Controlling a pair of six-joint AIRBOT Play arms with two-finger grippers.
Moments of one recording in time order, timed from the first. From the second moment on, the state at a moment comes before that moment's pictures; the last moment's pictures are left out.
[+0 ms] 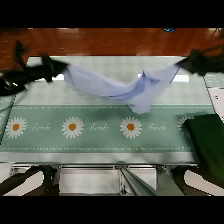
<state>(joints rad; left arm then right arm) 0.17 -1.18 1.04 0.11 -0.99 -1.11 -0.27 -1.26 1.37 -0.71 1.16 1.31</state>
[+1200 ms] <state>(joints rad) 0.31 -0.52 1.65 1.24 -1.27 -1.48 -0.19 -0.64 1.69 -1.42 1.54 1.52</state>
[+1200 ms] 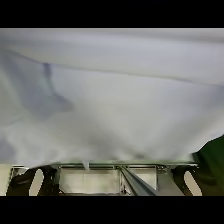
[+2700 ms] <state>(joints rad) 0.47 -1.56 1.43 0.95 -1.30 -1.46 -0.42 -1.64 1.61 -1.00 1.33 1.45</state>
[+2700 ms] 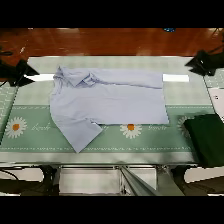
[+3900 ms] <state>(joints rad) 0.40 -1.37 0.66 0.79 -1.08 -1.29 -0.54 -1.10 0.65 -0.96 1.18 1.32</state>
